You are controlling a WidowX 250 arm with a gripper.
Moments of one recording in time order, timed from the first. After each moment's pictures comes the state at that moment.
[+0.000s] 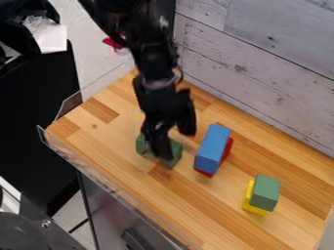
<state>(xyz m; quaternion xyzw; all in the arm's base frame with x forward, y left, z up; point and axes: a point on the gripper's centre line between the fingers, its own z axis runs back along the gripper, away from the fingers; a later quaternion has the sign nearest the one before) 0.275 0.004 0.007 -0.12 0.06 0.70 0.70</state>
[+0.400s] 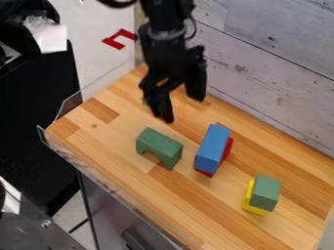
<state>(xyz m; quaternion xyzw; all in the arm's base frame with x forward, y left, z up) 0.280 0.002 0.071 -0.10 0.01 0.62 0.78</state>
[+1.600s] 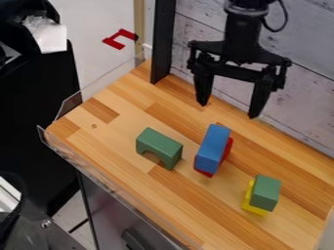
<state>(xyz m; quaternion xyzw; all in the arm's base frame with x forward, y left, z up) 0.276 -0.066 0.102 -0.04 0.03 0.12 0.99</state>
